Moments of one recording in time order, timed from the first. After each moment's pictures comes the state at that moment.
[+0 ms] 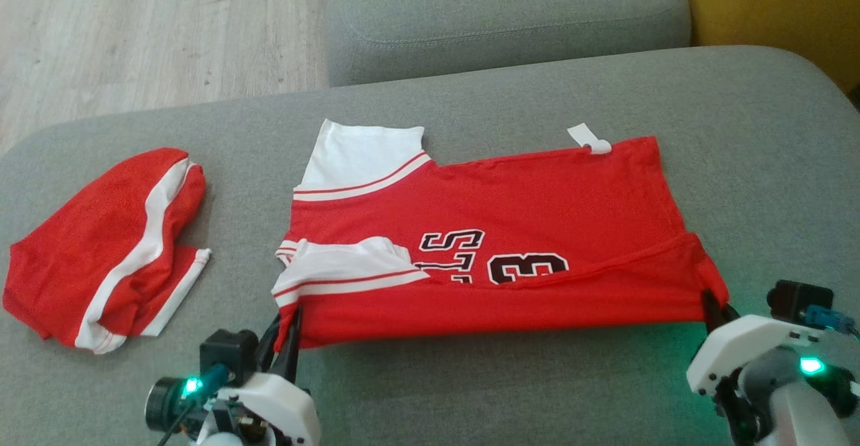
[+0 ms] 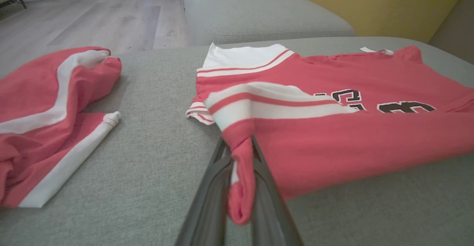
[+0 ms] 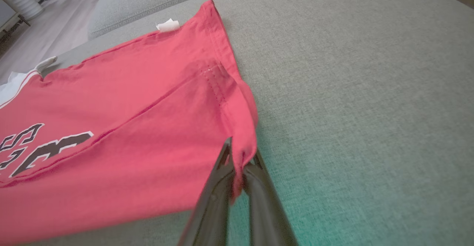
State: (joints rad) left arm -0.09 0.22 -0.43 0.32 -0.39 0.10 0.01; right arm -0.17 -0.04 -0.20 0.58 0.17 0.12 0.15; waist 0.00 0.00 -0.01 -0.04
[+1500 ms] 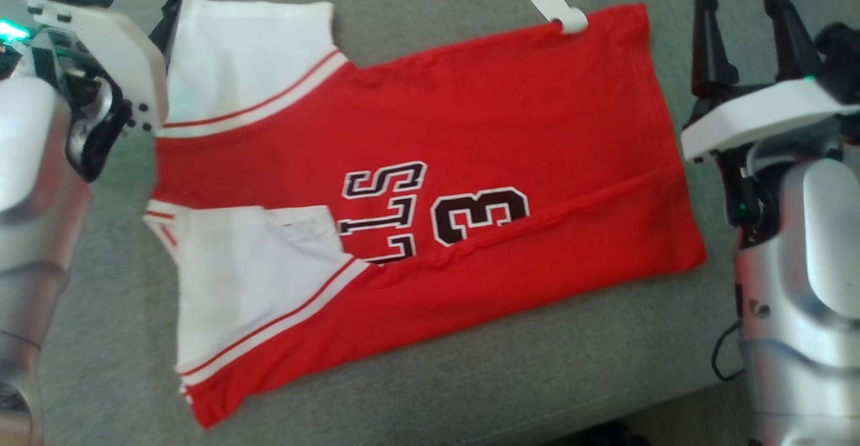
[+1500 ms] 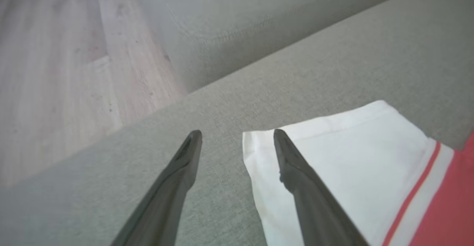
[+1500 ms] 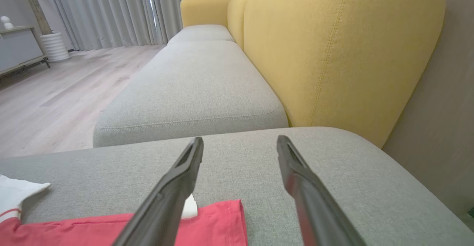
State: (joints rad) left arm -1.00 0.44 -0.55 0.71 -0.50 -0.13 0.35; right arm -0.56 -0.05 -0.05 0.23 0.11 0.12 0.06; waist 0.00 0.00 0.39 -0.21
